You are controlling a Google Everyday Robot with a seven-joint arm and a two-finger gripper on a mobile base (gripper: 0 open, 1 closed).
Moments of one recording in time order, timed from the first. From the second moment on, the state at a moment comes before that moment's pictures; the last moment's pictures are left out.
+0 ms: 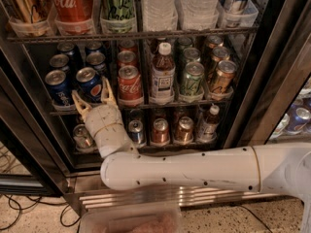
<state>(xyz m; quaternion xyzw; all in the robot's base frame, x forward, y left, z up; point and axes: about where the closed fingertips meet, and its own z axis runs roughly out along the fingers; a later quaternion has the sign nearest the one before) 0.604 0.172 0.844 -0.20 0.57 0.10 0.79</state>
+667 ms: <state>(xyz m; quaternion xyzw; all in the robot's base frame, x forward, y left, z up) 0.610 0.169 0.856 -0.20 0.57 0.09 0.79</state>
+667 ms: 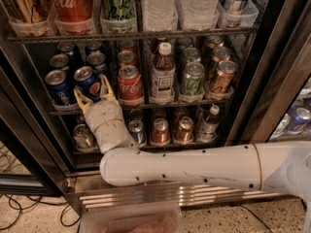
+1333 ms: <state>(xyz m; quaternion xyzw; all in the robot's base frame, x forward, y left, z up) 0.614 0.167 0.886 -0.19 0.56 0.09 0.80</state>
